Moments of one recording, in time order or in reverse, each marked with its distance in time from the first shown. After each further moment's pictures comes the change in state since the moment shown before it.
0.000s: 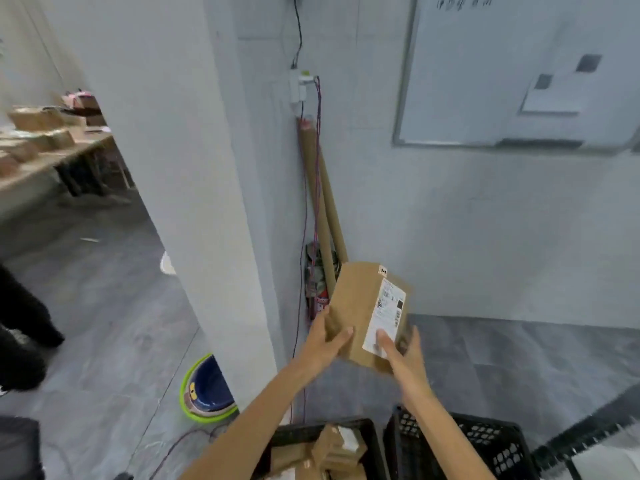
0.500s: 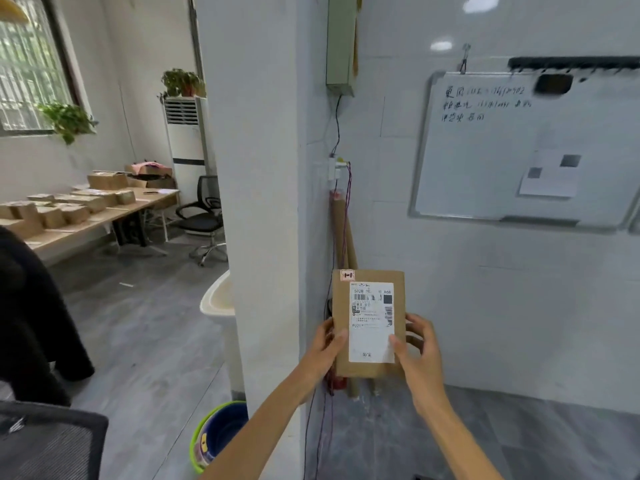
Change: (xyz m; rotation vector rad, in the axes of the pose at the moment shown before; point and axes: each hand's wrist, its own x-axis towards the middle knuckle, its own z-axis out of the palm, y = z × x) left_hand -0.105 0.050 -0.049 -0.184 0.055 0.215; right_hand -0.089 -0.099 0.030 -0.057 -0.021 -0.482
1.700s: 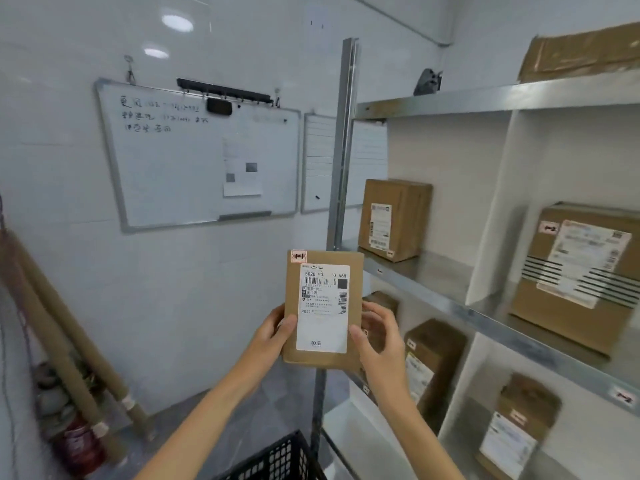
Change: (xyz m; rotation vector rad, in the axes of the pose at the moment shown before) left_hand -0.062 0.066 0.411 -0.070 -0.639 0.247; right_hand -0.156 -0.120 -0.397 -0.300 0.633 -0.168
